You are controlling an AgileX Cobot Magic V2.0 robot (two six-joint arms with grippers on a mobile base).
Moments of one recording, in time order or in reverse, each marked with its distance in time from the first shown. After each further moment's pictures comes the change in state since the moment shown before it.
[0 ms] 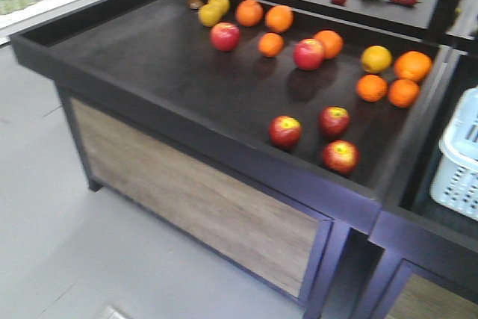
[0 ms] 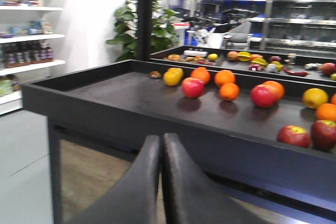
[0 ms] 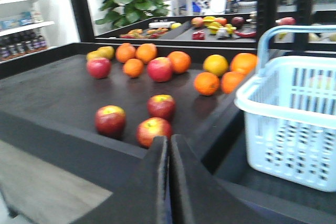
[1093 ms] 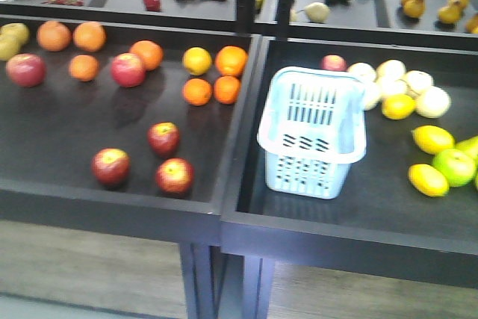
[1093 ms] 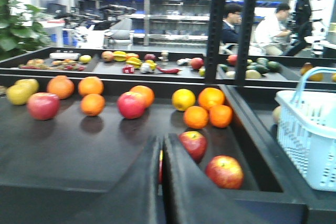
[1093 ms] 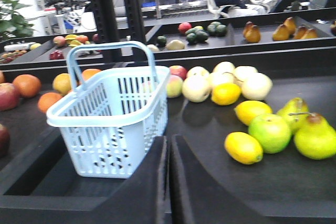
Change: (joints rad) left arm 0.000 0.000 0.000 0.000 0.000 0.000; right arm 0.000 0.000 0.000 0.000 0.000 0.000
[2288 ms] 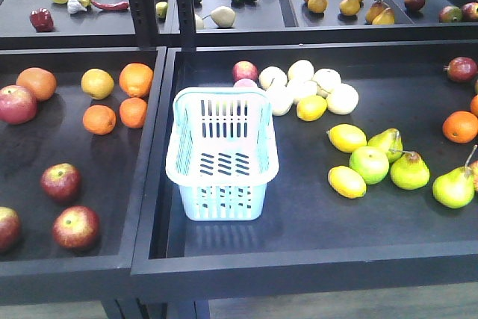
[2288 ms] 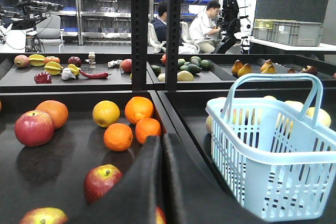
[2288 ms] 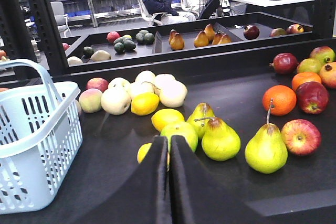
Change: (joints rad) left arm 0.000 0.000 0.000 0.000 0.000 0.000; right arm 0.000 0.000 0.000 0.000 0.000 0.000
